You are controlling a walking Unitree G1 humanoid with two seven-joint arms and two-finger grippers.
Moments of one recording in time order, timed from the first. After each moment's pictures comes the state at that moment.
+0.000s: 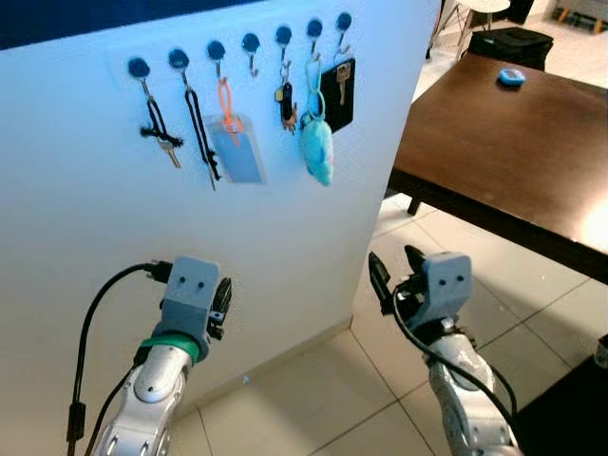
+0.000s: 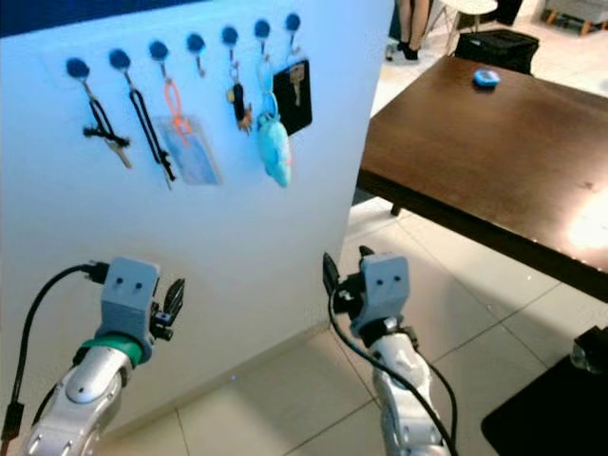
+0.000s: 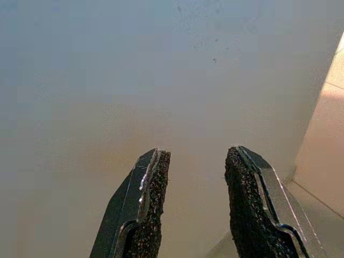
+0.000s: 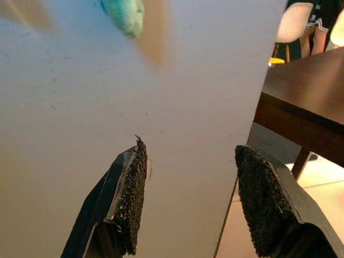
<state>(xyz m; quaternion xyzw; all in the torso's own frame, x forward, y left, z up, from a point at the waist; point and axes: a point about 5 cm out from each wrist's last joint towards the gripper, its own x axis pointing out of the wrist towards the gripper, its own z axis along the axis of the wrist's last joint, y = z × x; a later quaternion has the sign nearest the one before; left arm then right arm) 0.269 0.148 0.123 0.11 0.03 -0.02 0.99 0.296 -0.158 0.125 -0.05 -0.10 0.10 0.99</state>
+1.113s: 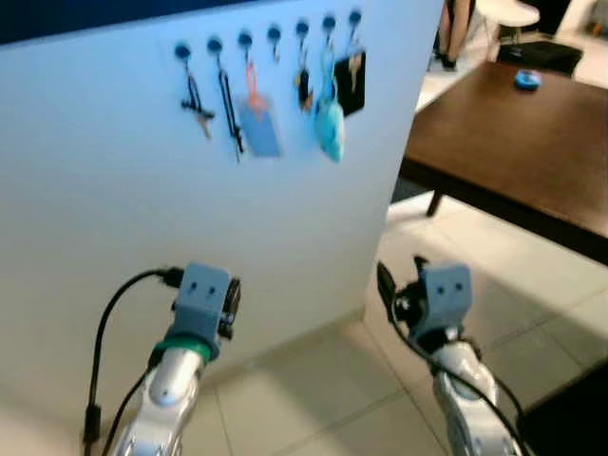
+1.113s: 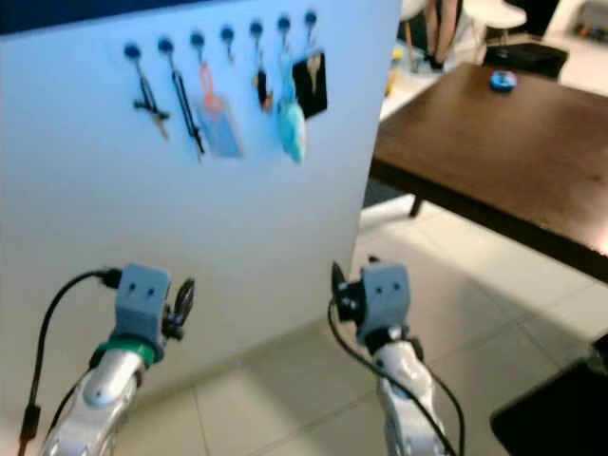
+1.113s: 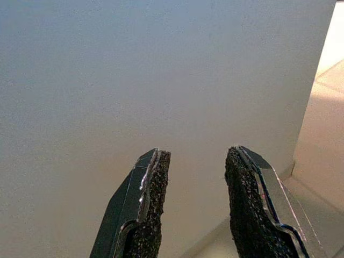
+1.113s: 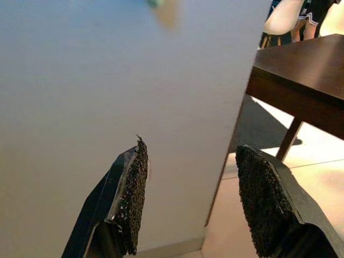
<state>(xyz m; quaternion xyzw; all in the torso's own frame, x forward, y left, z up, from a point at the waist) 0.271 0.142 0.114 0.10 0.01 -0.02 0.99 0.289 -0.163 0.113 -0.06 -0.07 0.07 0.99</state>
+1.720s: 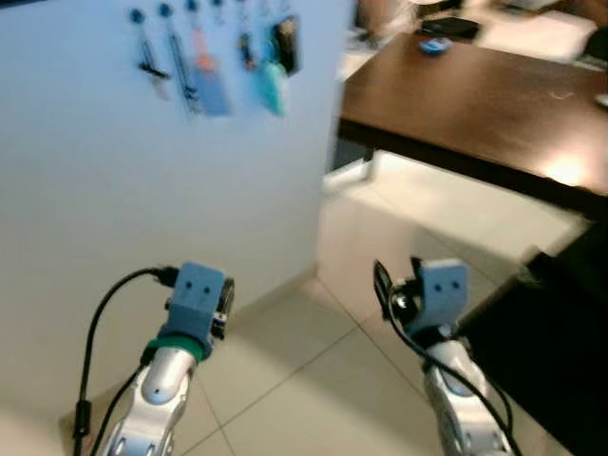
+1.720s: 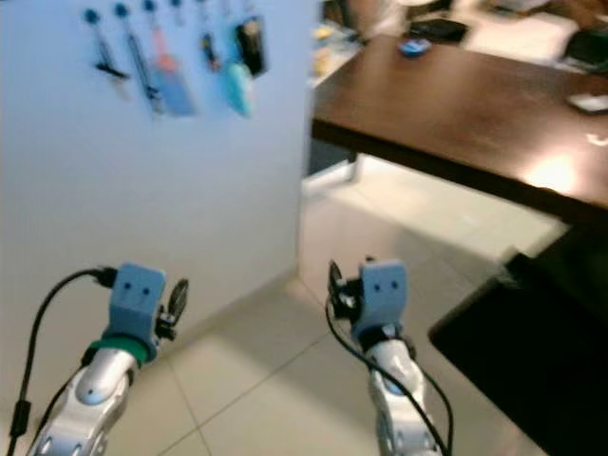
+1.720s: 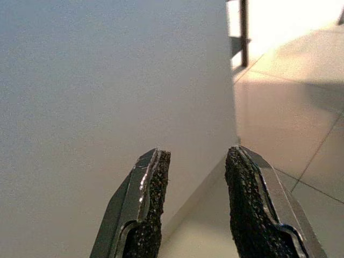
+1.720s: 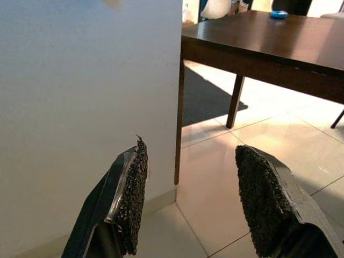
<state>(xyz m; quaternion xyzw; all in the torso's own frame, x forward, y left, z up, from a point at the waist) 0.274 0.143 0.115 0.11 0.01 -0.03 0.99 0.293 -0.159 0.114 -0.04 -0.07 0.06 0.99</state>
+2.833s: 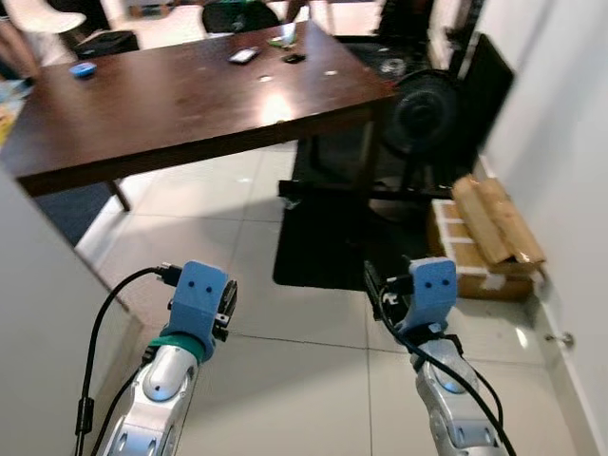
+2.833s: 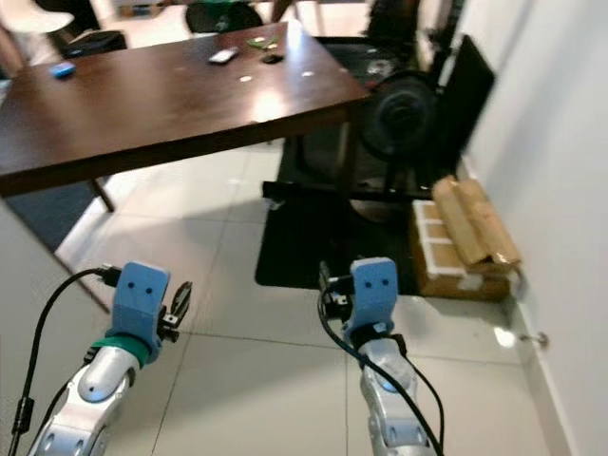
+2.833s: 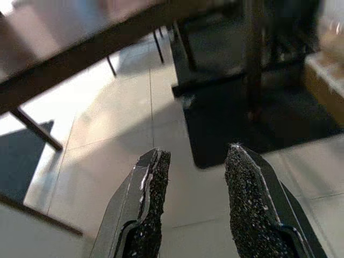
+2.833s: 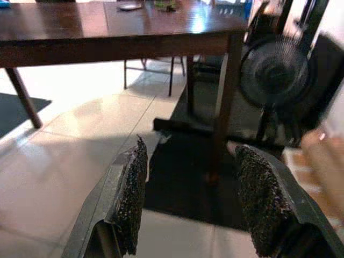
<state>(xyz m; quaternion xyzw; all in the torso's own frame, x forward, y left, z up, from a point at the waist) 0.280 0.136 0.119 0.11 0.01 -0.05 0.99 0.297 -0.162 0.113 -0.05 -0.07 0.06 1.00</state>
